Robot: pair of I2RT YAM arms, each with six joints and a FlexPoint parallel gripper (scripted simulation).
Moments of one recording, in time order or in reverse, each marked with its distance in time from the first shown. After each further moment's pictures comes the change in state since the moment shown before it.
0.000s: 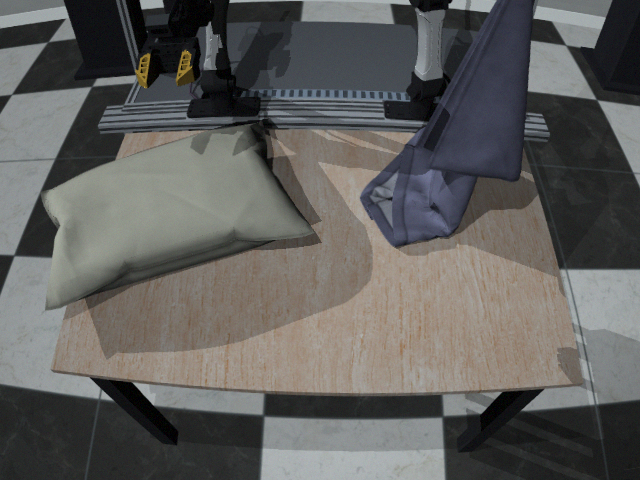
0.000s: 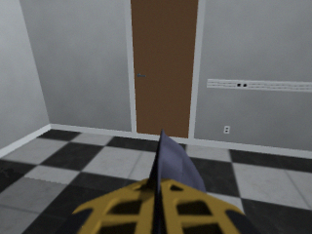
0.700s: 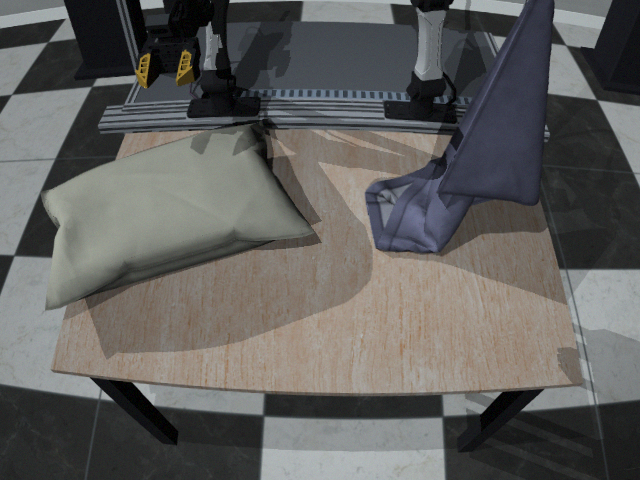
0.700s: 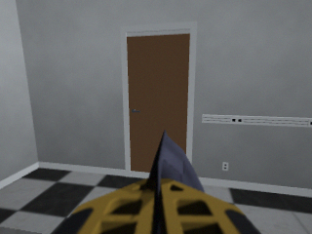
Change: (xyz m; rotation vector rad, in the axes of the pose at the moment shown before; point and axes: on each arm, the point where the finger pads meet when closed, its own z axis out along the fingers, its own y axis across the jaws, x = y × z) left arm 0.003 -0.007 0.070 0.025 -0.192 -0.003; right arm 0.000 0.000 0.000 0.000 0.000 0.000
